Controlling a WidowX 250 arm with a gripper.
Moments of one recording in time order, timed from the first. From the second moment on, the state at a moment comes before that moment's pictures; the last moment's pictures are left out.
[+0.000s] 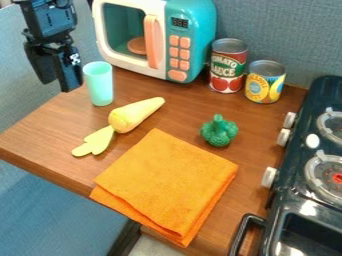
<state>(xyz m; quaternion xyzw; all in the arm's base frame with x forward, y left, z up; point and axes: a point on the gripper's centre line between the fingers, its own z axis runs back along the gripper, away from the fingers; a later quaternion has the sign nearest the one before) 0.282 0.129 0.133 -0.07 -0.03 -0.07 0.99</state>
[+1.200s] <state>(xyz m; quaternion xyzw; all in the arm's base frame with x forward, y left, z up) 0.355 0.073 0.092 0.00 -0.07 -0.05 1.00</state>
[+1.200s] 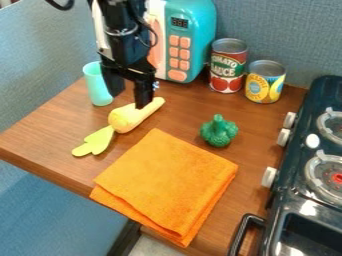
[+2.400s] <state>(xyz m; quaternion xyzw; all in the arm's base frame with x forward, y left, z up) 0.406 0.076 0.042 0.04 0.00 -0.04 1.00</state>
